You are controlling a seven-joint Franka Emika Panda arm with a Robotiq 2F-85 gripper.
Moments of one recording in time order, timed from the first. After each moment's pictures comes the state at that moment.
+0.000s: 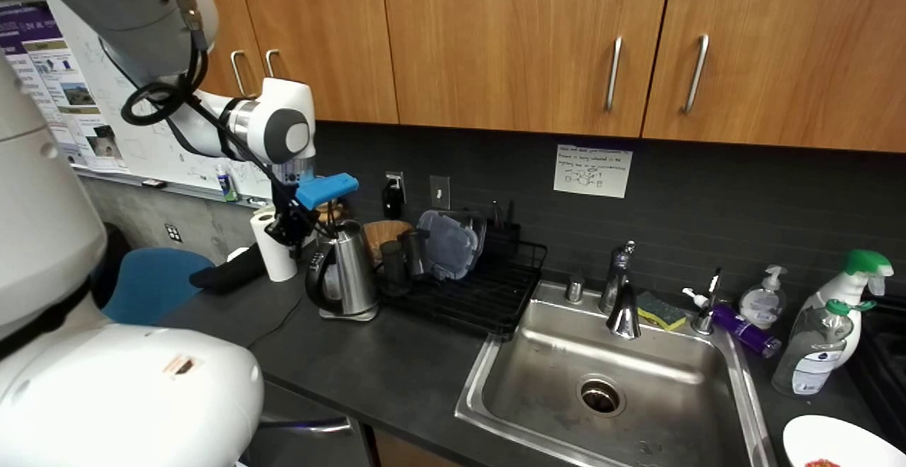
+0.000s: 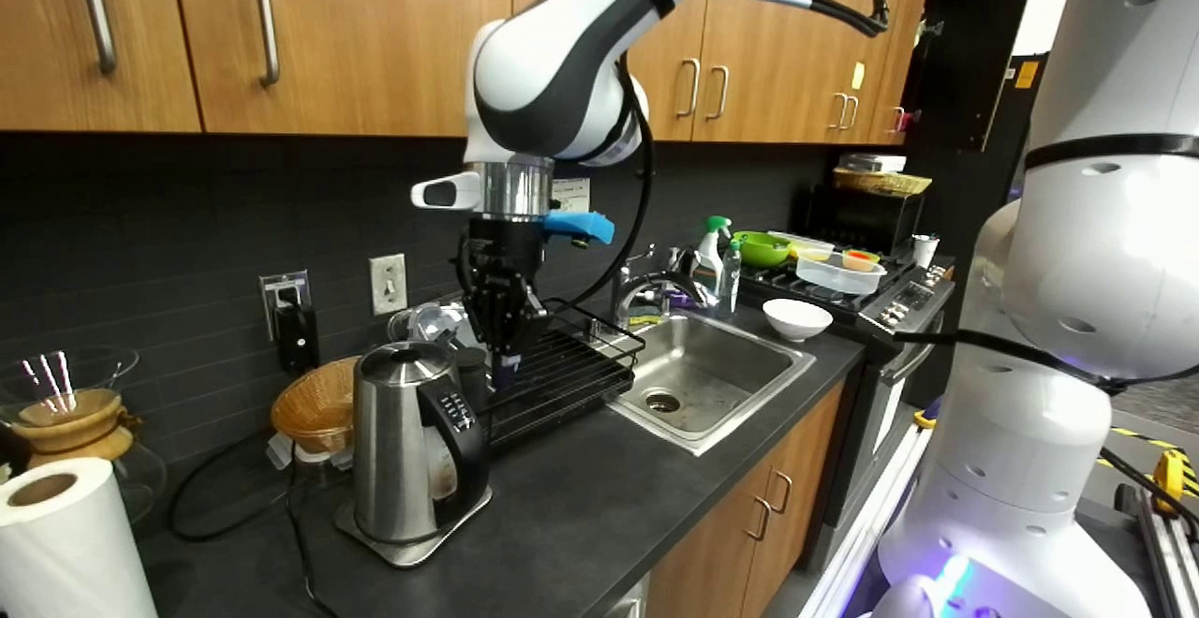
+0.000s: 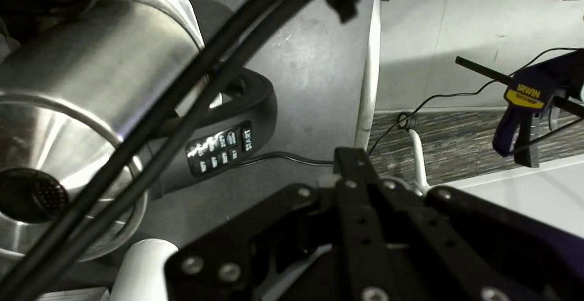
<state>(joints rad) 0.23 0.00 0.22 -2.37 0.24 2.31 -1.26</state>
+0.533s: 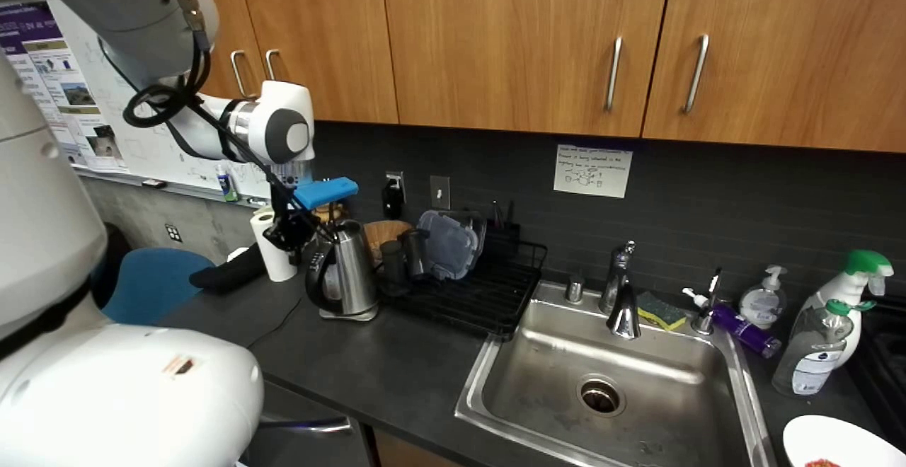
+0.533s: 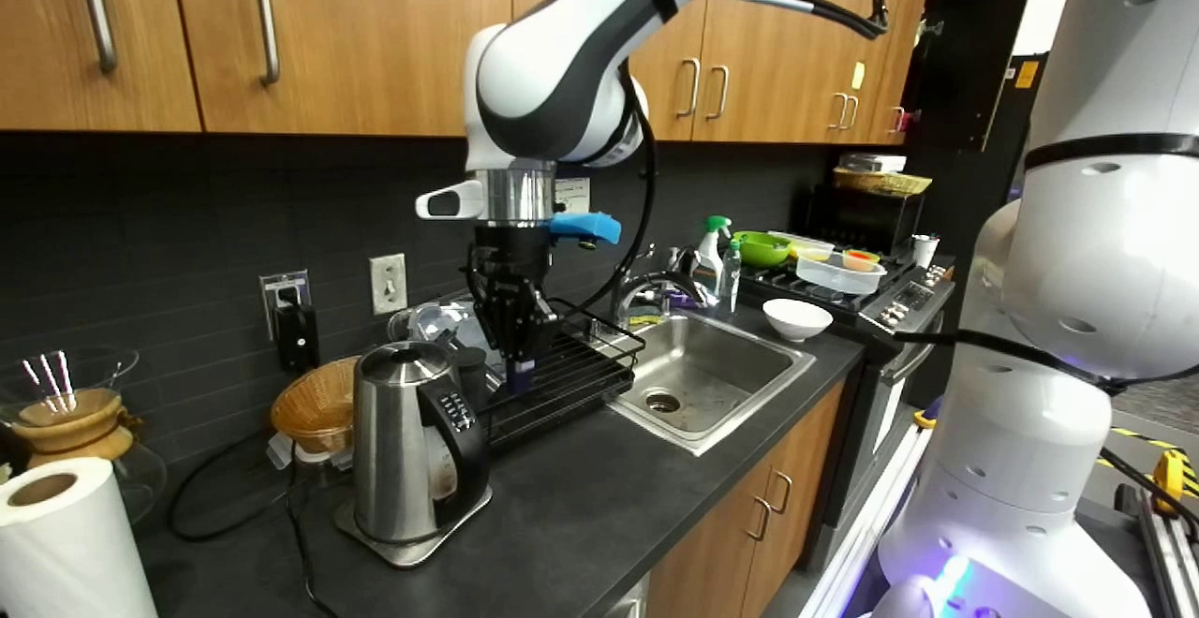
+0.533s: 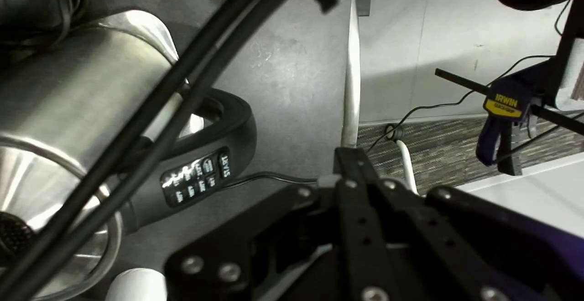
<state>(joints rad) 0.23 0.00 0.22 -2.37 0.20 2.26 -1.21</state>
